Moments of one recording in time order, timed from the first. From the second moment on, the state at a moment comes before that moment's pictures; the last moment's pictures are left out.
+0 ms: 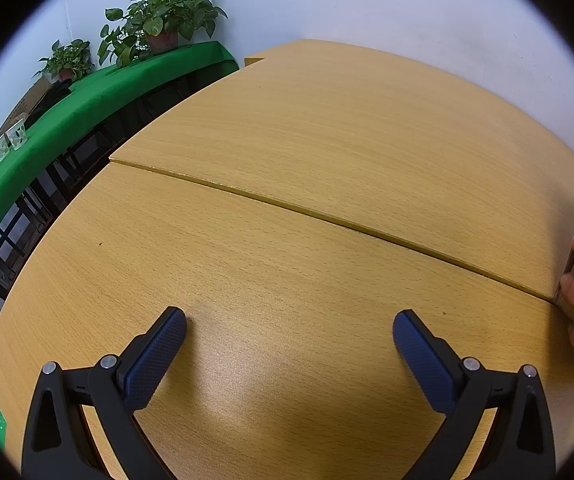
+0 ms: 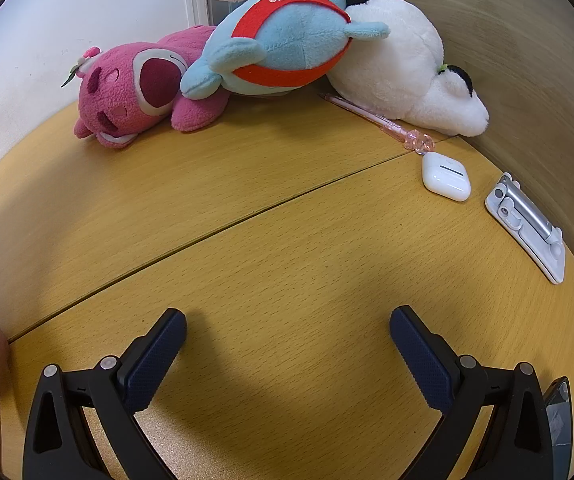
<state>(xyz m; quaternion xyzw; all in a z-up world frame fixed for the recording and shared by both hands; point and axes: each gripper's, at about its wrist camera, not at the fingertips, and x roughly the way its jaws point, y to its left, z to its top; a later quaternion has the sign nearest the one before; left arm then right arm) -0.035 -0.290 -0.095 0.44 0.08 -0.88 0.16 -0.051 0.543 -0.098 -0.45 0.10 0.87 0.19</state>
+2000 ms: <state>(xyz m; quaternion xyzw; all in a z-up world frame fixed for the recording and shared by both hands) -0.035 -0.288 -0.096 0.44 0.09 -0.88 0.16 -0.050 0.542 -0.099 -0.45 0.10 0.87 0.18</state>
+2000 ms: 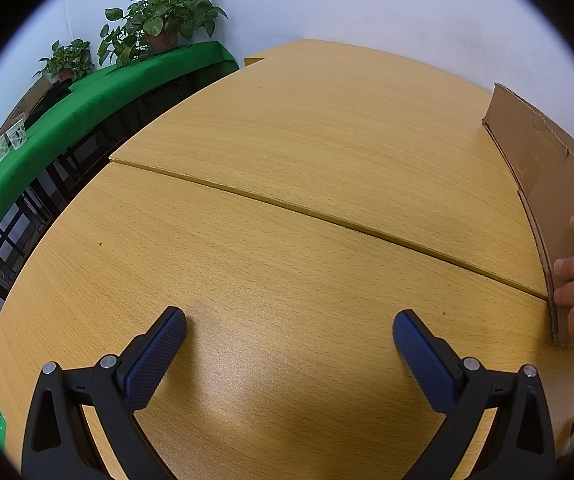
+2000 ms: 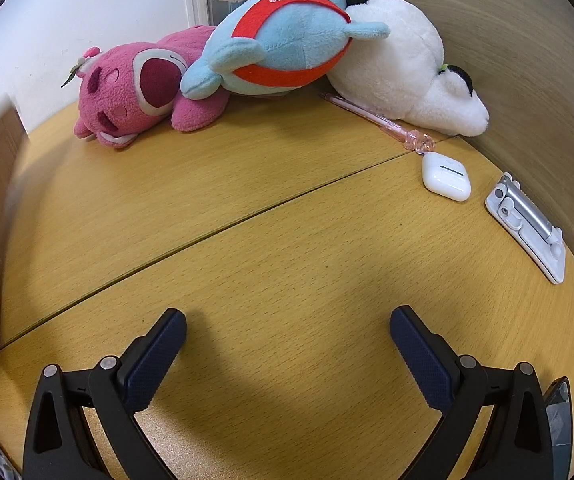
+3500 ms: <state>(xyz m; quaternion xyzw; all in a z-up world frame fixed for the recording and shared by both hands) -0.026 -0.270 -0.100 0.45 0.06 -0.88 0.12 -0.027 0.513 -0.089 -0.51 0.10 0.85 0.07</state>
